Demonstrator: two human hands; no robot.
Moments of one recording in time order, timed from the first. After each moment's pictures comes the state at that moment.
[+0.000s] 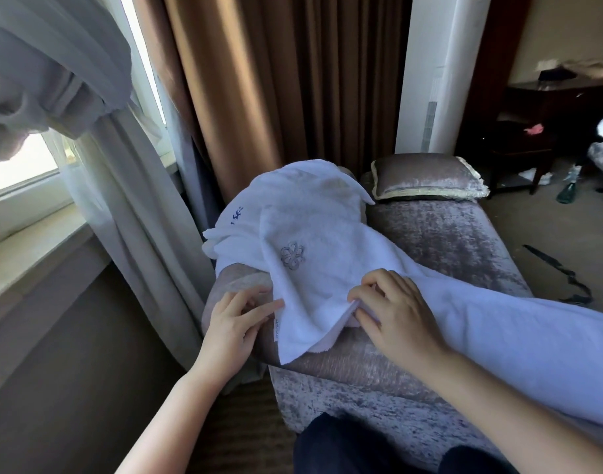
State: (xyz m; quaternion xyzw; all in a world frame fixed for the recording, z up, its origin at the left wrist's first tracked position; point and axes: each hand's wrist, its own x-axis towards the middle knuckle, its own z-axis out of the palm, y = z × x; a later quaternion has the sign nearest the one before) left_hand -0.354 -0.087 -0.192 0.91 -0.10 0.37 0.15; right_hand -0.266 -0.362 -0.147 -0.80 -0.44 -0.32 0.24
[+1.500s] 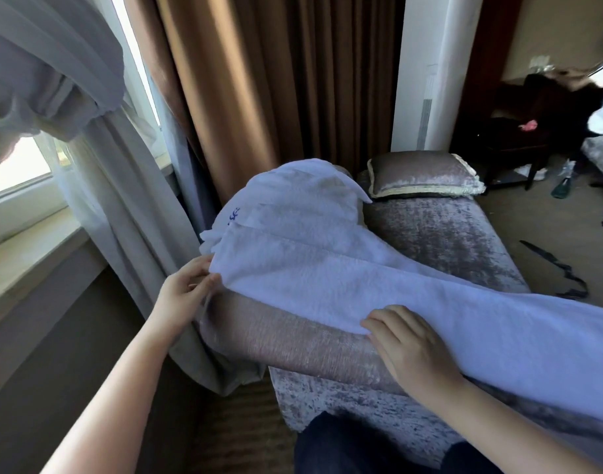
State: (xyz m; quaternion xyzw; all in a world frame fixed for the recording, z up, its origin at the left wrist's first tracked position) left_hand -0.356 -0.040 -0.127 0.82 0.08 0.24 0.51; right_hand -0.275 -0.386 -0.195 -0.80 -0.46 -0.35 0.17
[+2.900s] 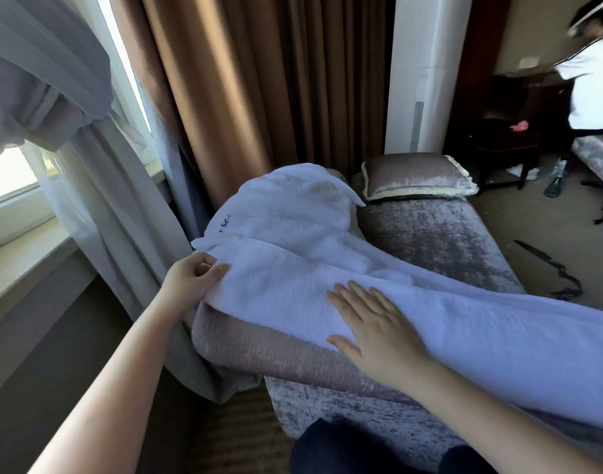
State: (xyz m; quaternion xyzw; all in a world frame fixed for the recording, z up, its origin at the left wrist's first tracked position) left_hand -0.312 -0.035 -0.114 0.84 0.20 0.19 0.46; right_hand -0.257 -0.358 -0.185 -0.90 -0.40 -0.17 0.04
